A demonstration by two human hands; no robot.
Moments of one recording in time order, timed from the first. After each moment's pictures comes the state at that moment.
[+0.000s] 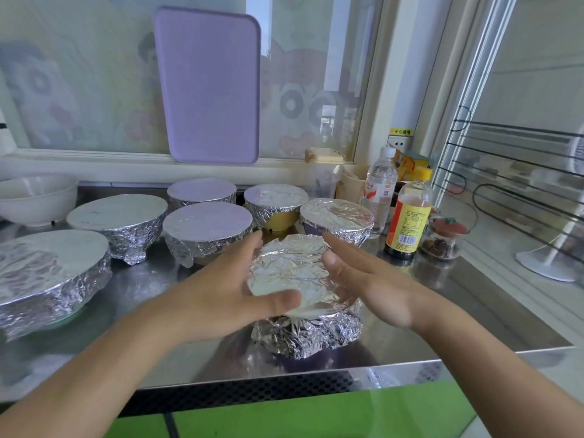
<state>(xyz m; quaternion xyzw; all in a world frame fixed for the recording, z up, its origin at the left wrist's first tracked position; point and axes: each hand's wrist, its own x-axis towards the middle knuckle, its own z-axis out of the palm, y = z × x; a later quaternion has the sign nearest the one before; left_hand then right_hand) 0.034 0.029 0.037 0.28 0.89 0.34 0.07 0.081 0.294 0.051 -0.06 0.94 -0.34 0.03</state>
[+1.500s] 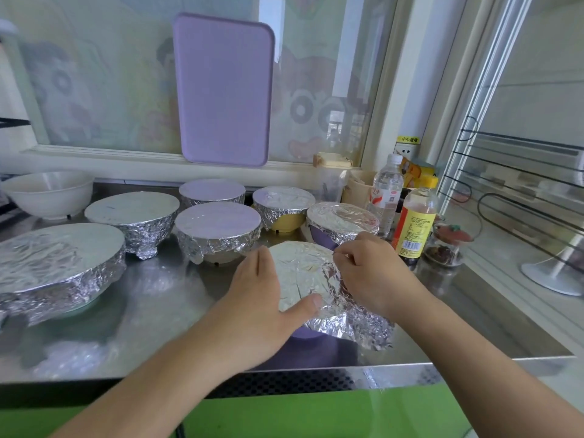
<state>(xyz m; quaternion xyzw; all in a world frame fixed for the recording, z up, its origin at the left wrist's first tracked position) 0.067 0.064 0.020 0.20 0.94 0.29 0.00 0.056 0.286 0.041 -0.04 0.97 -0.19 -0.17</state>
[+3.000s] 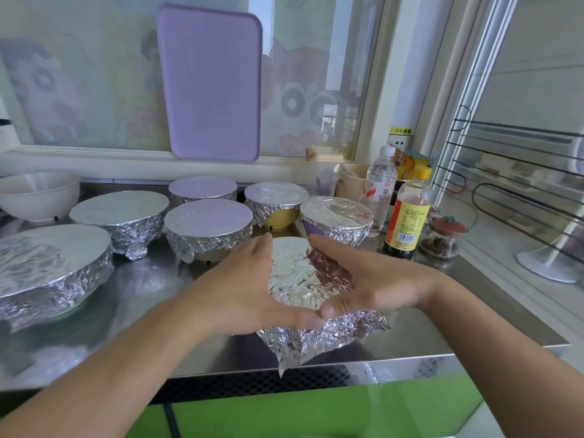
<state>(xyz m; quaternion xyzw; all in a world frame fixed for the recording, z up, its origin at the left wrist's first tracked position) 0.048 0.062 0.049 0.24 0.95 0.20 0.05 0.061 0.311 0.062 -0.17 0.95 -0.23 0.14</state>
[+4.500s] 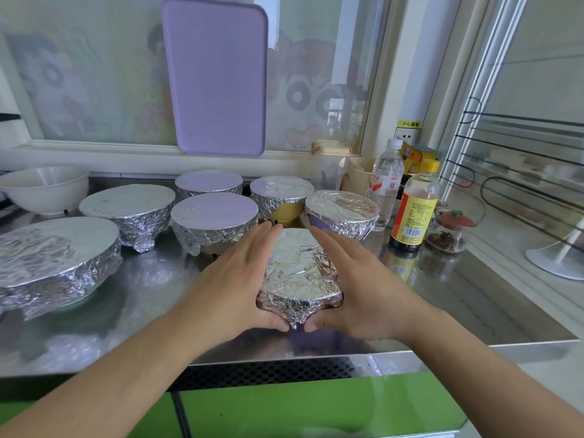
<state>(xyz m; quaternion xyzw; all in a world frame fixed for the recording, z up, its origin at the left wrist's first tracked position) 0.039 0.040 0.008 0.33 0.92 0.14 -0.13 0.075 0.286 0.019 -0.19 0.97 -0.13 -0.12</state>
